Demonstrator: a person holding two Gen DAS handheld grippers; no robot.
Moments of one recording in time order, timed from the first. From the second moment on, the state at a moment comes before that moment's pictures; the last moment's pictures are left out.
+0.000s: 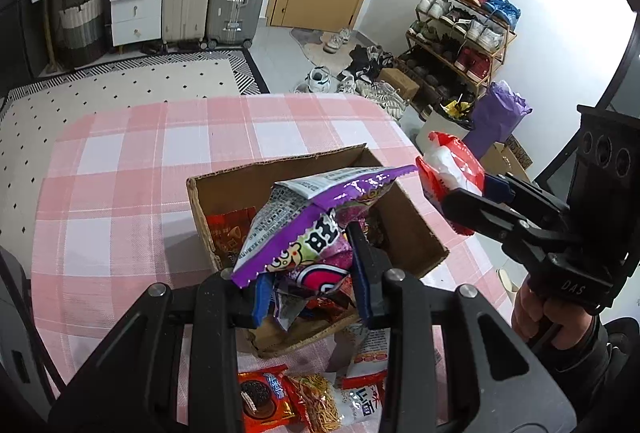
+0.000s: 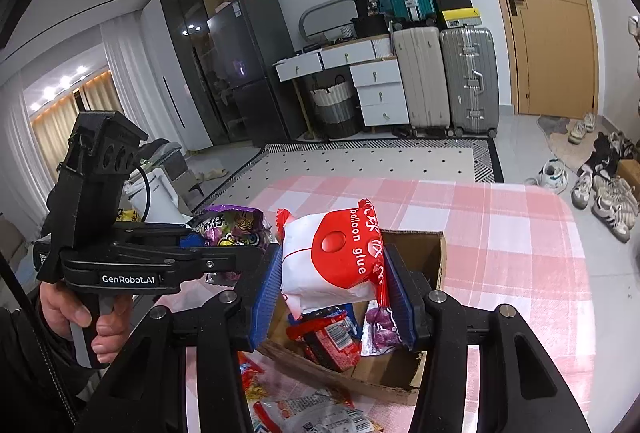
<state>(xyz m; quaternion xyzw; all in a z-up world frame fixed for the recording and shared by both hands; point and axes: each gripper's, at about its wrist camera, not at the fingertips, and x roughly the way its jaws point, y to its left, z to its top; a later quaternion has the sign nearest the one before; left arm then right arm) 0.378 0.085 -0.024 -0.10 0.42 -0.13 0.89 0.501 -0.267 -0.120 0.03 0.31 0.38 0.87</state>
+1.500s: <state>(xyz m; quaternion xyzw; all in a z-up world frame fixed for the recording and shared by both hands) 0.307 0.062 -0.006 -0.07 0.41 -0.11 0.90 0.455 -0.302 -0.131 0.07 0.30 0.35 0.88</state>
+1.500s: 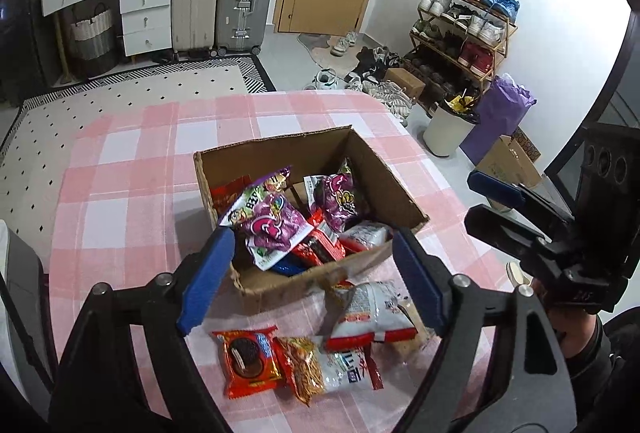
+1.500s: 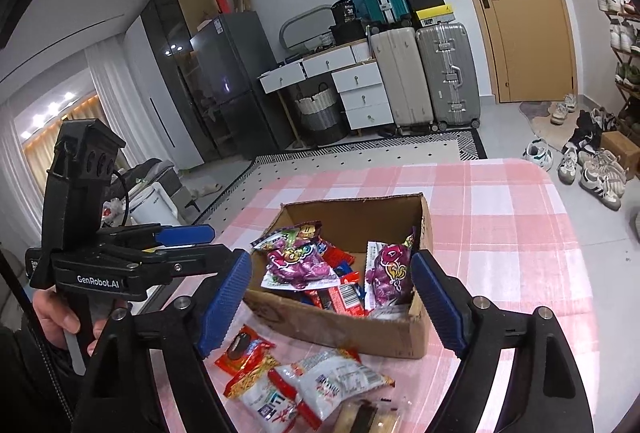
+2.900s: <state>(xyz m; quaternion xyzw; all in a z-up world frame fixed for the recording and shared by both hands) 0.138 0.063 0.004 -0.10 0.35 -0.08 0.93 0.304 -0.338 -0.119 0.05 0.27 0.32 0.91</state>
